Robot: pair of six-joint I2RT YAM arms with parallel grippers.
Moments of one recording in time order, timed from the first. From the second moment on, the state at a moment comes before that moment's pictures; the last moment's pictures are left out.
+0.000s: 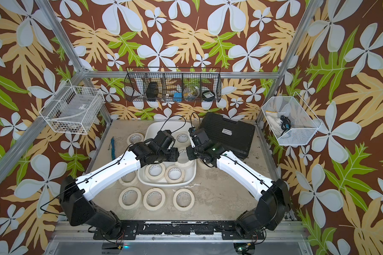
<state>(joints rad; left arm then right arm) -0.76 1.54 1.40 -0.74 -0.12 -0.61 0.65 1.48 1.30 -0.61 0.07 0.27</state>
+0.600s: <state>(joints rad) -0.75 1.36 1.33 -0.67 -0.17 -0.64 0.52 1.32 1.27 -0.65 0.08 0.23</state>
